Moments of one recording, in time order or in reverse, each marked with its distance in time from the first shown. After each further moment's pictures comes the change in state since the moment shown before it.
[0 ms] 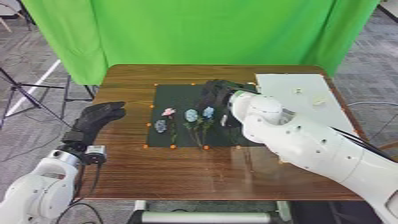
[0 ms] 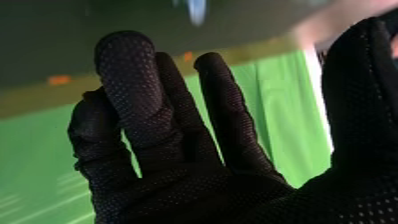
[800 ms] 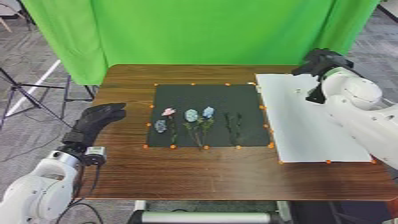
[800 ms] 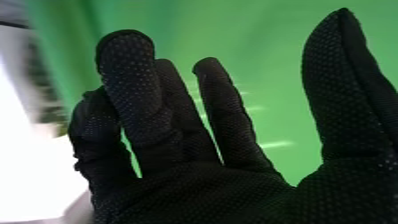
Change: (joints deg) left arm 0.4 0.1 -0.3 0.0 0.0 -0.9 -0.1; right arm -6.1 20.1 16.9 4.3 -3.5 9.2 8.2
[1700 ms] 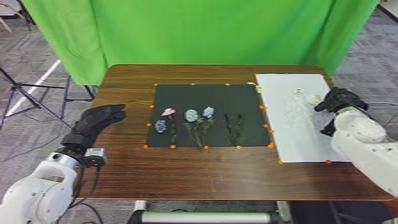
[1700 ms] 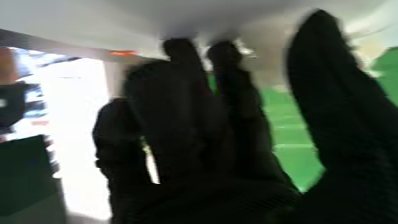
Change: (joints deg) left arm 0.9 -0.8 -0.6 -0.4 0.0 -0.3 0.1; right arm -13.0 1.1 2.1 7.6 -0.5 10.9 0.2
